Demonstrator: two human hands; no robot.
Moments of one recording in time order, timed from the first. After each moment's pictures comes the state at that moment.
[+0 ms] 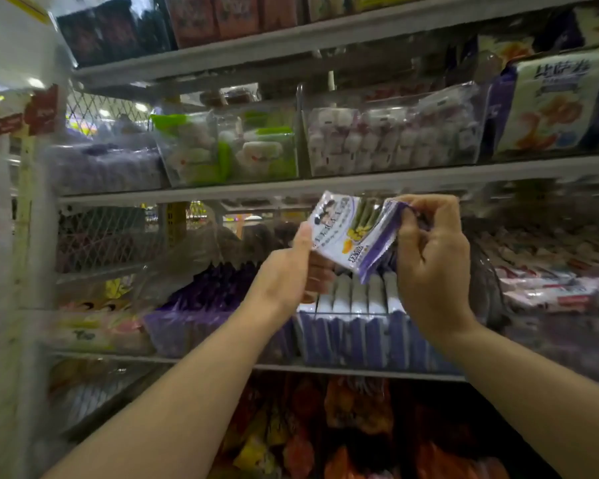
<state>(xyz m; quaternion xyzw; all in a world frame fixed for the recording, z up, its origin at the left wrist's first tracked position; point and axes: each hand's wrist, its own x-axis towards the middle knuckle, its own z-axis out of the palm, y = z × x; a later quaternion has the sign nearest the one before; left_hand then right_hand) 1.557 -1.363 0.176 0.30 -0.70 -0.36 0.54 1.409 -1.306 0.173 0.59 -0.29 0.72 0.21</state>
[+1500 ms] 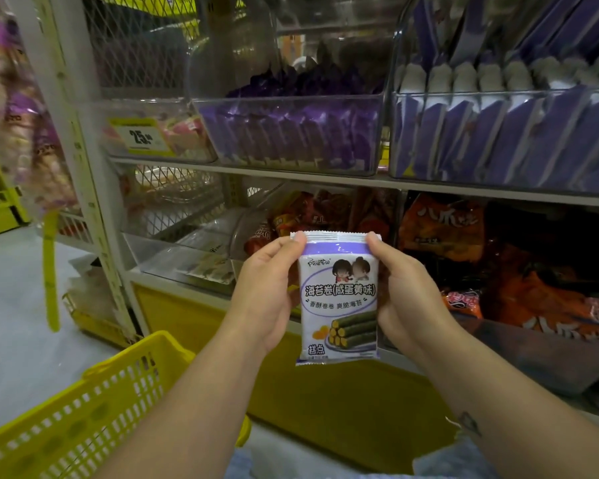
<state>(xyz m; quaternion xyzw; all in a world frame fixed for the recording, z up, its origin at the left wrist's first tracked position) 1.651 -1.347 -0.042 0.36 -0.47 -0.58 0.56 1.507 -1.329 -0.040 0.38 -0.36 0.61 -0.59</state>
